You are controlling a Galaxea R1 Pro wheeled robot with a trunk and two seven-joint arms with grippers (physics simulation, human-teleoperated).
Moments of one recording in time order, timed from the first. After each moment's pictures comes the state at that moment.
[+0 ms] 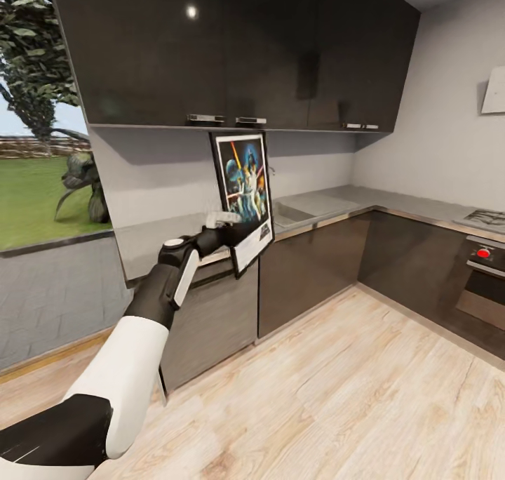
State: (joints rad) left arm -1.01 -0.17 -0.05 -0.98 0.02 0.44 -0.32; right arm 0.27 -0.09 -0.25 -1.01 0.01 -0.50 0.01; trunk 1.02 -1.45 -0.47
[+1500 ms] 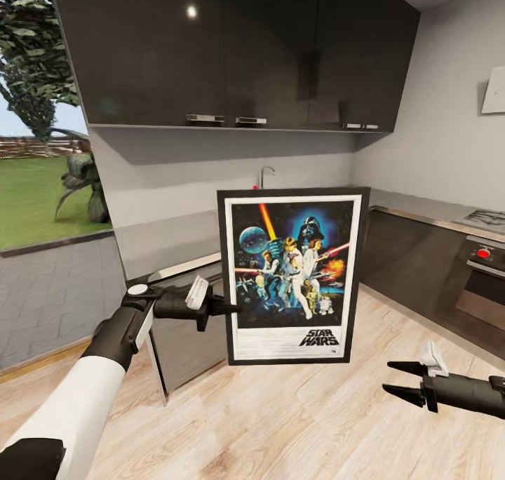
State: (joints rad) left arm -0.83 0.04 -0.04 -0.90 0.01 0.20 -1.57; right arm -0.36 -0.48 -0.29 -1.02 0.00 0.30 1.45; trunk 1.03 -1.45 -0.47
